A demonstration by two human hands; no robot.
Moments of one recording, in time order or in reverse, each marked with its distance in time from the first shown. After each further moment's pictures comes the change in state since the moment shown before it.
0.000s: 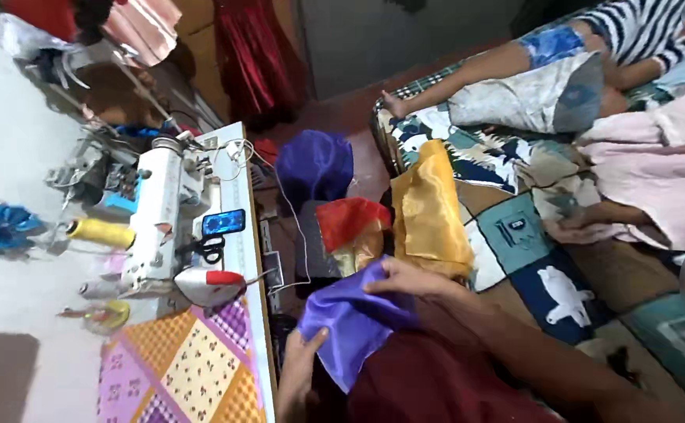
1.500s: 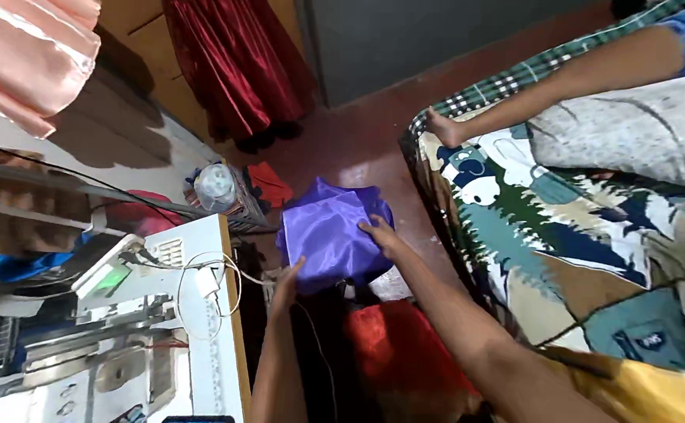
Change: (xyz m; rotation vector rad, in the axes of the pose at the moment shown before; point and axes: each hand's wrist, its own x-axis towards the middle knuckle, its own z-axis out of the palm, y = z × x) left_hand 0.712 0.078 0.019 0.317 0.059 -0.293; right_hand 0.584 0.068 -0.341 0.296 0.642 0.289
